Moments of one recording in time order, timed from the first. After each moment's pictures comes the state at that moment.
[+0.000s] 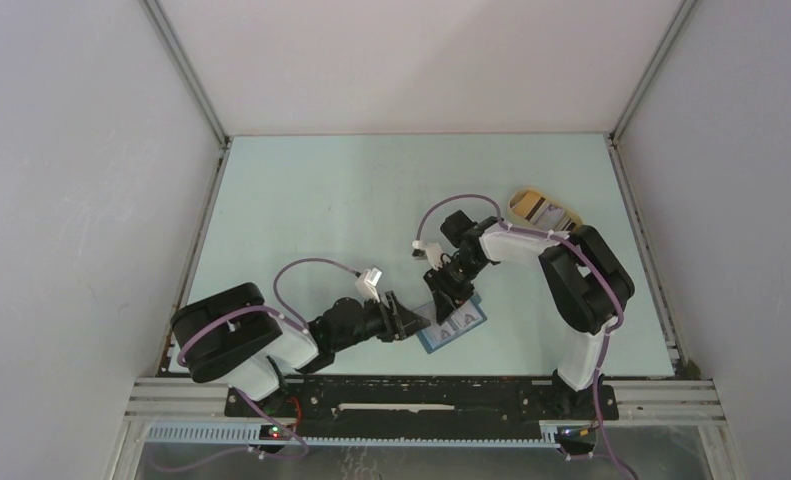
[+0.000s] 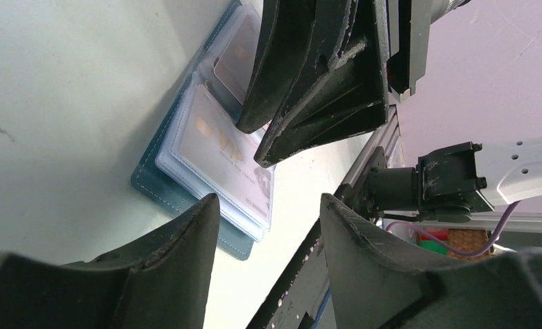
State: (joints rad) left arm -0.98 1.53 0.16 1.08 0.06 -1.05; right arm 0.61 1.85 1.11 -0.72 -0.66 -0.18
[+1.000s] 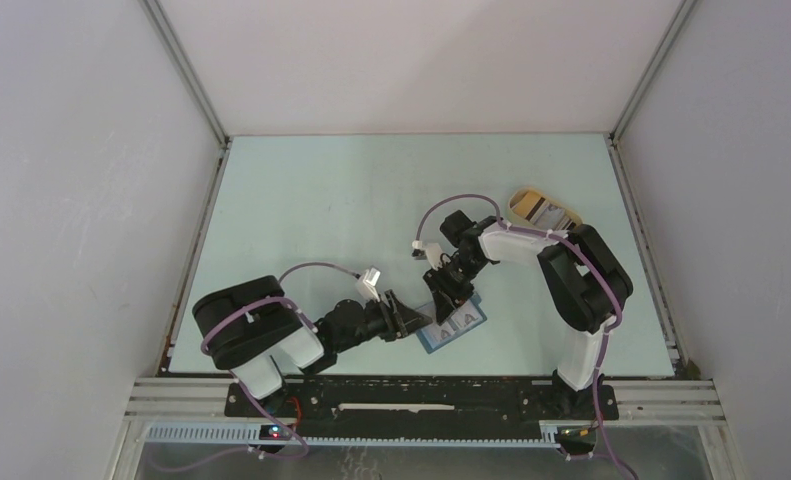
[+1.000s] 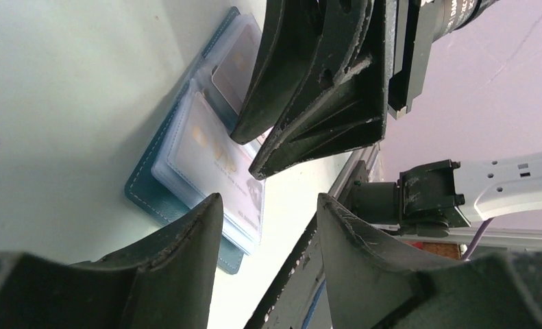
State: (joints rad) left arm -0.98 1.65 0.16 1.23 0.04 -1.13; right arm 0.60 1.86 1.12 -0.73 -0.67 -0.18
